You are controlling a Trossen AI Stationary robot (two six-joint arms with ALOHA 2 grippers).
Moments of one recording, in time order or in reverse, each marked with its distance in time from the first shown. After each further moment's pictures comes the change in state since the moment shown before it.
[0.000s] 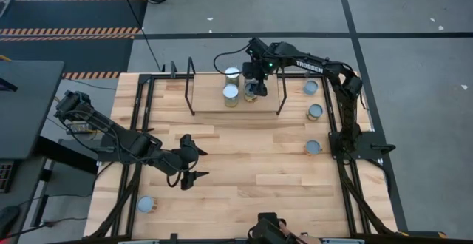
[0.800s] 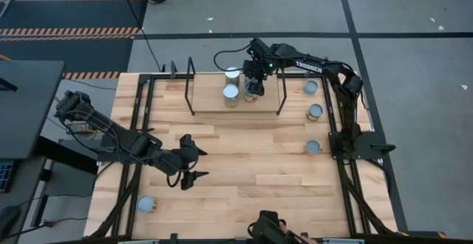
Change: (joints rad) left arm 0.000 0.000 0.000 0.000 0.000 0.000; right arm -0.015 0.007 -0.058 0.089 -0.010 0.128
